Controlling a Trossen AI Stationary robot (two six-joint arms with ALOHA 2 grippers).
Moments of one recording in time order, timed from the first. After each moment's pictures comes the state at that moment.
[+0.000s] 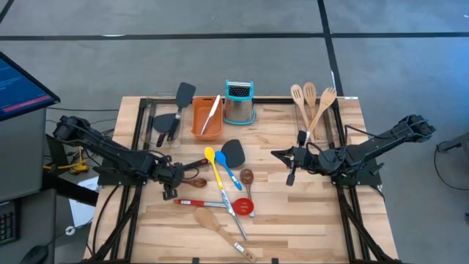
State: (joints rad) left arm -0.31 1.20 0.40 -0.57 -0.15 -0.57; right arm 0.39 0.98 0.57 0.24 0.71 -0.06
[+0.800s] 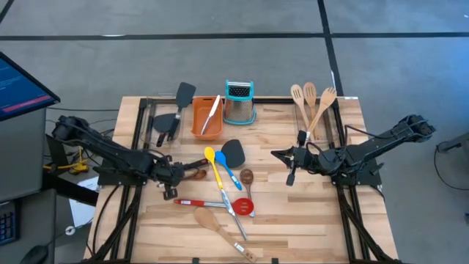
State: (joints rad) left arm -0.31 1.15 0.39 -0.54 -0.16 -0.56; right arm 0.39 0.98 0.57 0.24 0.71 -0.06
